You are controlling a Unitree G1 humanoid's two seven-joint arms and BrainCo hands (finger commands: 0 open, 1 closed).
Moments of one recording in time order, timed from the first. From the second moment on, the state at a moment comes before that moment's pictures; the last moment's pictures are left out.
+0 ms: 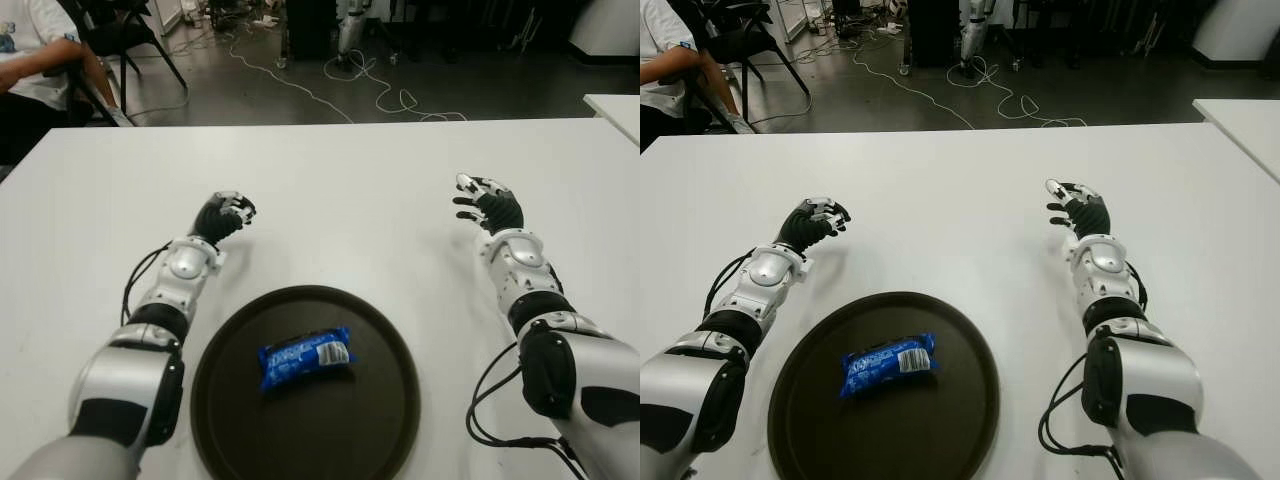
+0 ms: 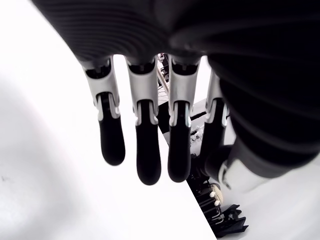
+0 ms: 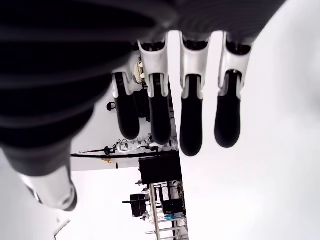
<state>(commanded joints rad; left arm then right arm) -0.77 0.18 -0.02 1.27 0.19 -0.38 -0.01 -0.82 -0.18 -0.31 1.32 0.08 -0.23 0.03</state>
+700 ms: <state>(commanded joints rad) -0.76 0.18 -0.02 1.27 0.19 -0.39 -0.01 -0.82 -0.18 -0.31 1.31 0.08 -0.24 0.03</state>
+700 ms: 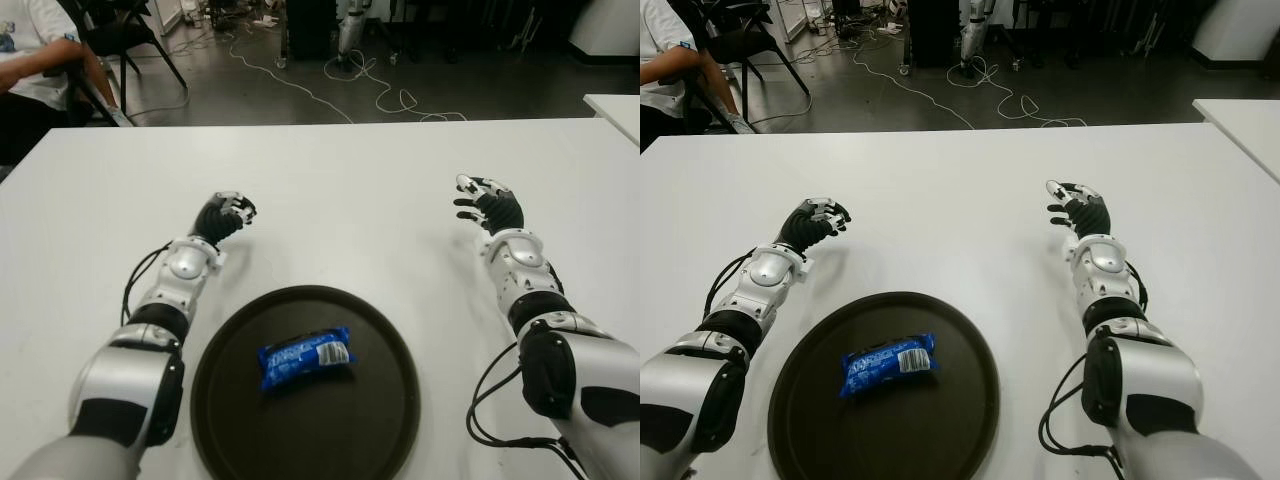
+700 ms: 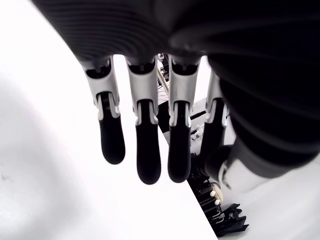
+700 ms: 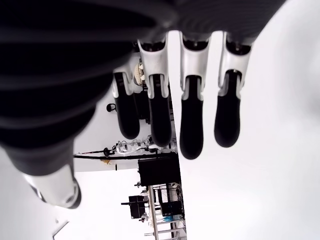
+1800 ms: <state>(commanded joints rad) -0.77 0.18 -0.02 1.27 0.18 -0.37 0.00 -0.81 -0.17 -0.28 1.32 0.07 -0.24 0.03</state>
